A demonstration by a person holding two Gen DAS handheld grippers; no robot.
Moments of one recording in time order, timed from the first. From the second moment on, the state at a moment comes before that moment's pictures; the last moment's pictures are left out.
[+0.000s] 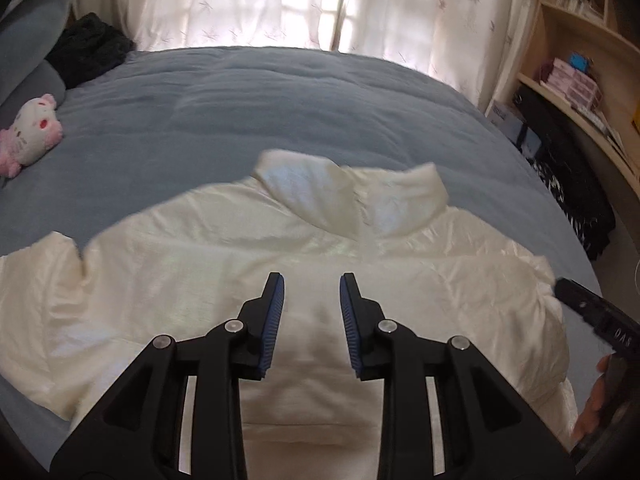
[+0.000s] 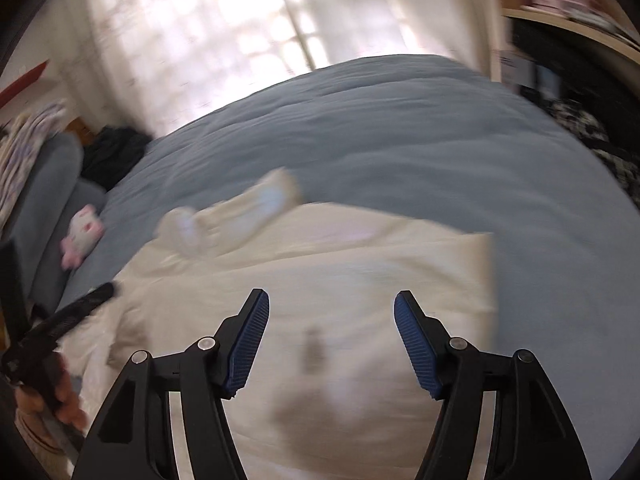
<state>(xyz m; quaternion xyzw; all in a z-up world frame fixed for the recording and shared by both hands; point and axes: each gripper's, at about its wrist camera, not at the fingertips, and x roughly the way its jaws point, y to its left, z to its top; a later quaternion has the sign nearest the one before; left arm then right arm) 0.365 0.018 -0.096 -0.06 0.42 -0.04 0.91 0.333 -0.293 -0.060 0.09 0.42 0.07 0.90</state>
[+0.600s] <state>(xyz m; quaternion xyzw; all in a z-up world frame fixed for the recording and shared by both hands) 0.373 0.007 -0.157 -0.03 0.45 0.02 0.89 0.308 -0.419 -0.120 0.23 0.47 -0.02 0.85</state>
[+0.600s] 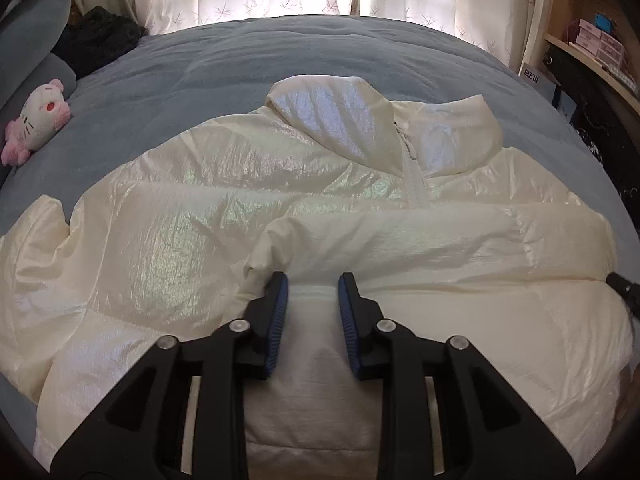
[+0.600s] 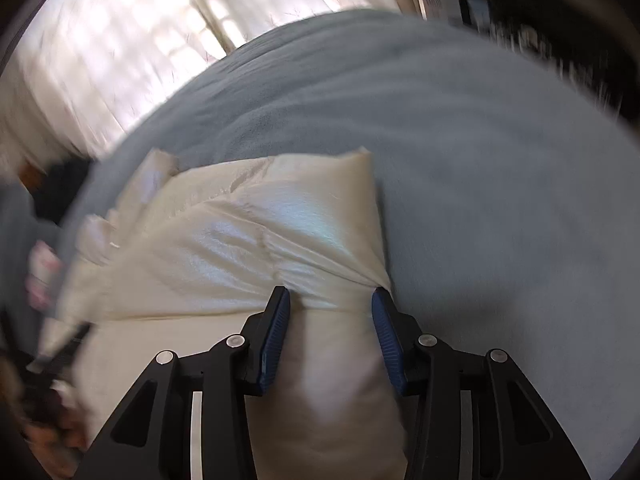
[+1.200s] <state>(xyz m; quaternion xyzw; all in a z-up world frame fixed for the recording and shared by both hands) 0.212 0.016 -0.023 -0.04 0.41 0.00 0.91 0.119 -0.327 -0.002 0.23 0.42 0.04 0.88</state>
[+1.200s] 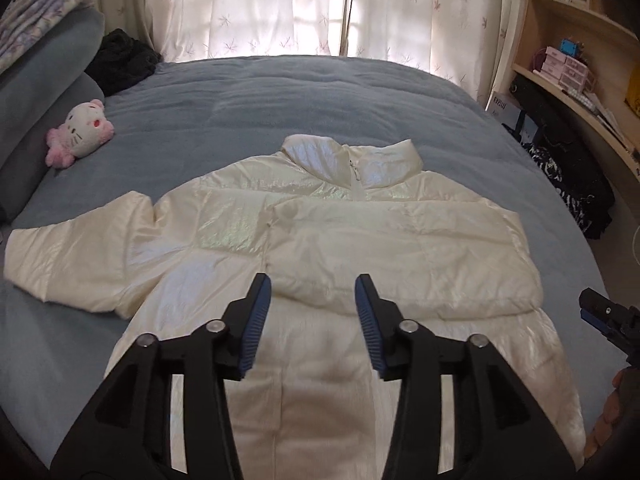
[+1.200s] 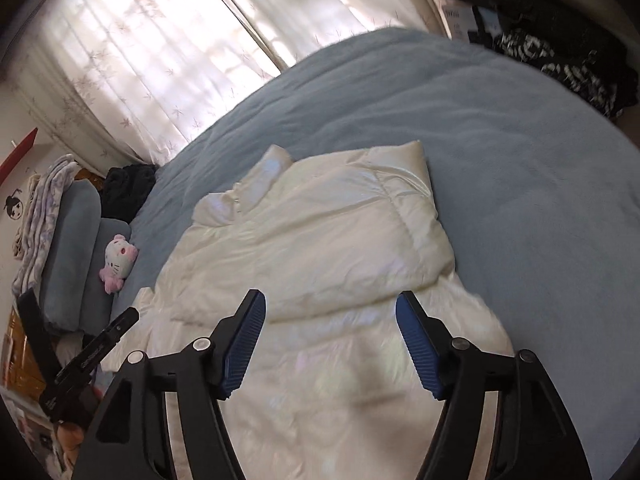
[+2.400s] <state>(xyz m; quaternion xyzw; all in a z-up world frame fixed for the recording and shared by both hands) -0.013 0.148 0.030 -0.08 0.34 0.07 0.93 -0.038 -0.125 0.039 0.04 0.39 0.12 0.91</state>
